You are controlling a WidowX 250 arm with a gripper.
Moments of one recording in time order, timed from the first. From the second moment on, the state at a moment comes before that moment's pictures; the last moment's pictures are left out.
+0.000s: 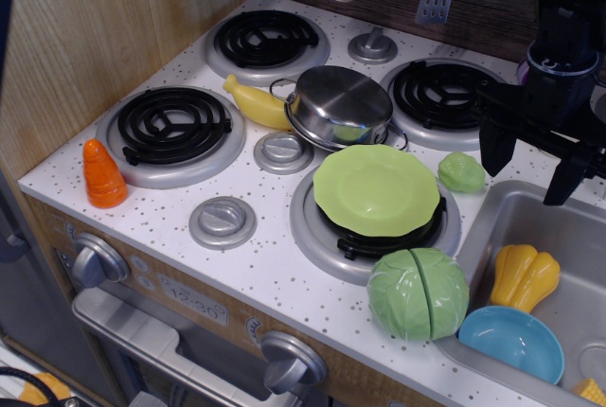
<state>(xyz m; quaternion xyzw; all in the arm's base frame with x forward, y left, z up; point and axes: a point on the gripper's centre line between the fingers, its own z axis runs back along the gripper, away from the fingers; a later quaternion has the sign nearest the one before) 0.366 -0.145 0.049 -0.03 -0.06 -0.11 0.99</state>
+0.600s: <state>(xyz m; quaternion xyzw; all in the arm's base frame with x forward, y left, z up) 0.347 -0.105 0.046 0.08 0.03 -0.09 0.99</state>
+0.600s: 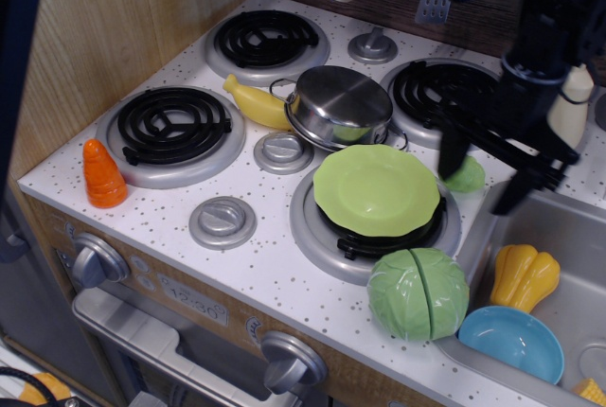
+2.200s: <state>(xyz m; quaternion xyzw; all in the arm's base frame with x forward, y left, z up) 0.229 0.130 0.077 0.17 -0.01 0.03 0.98</state>
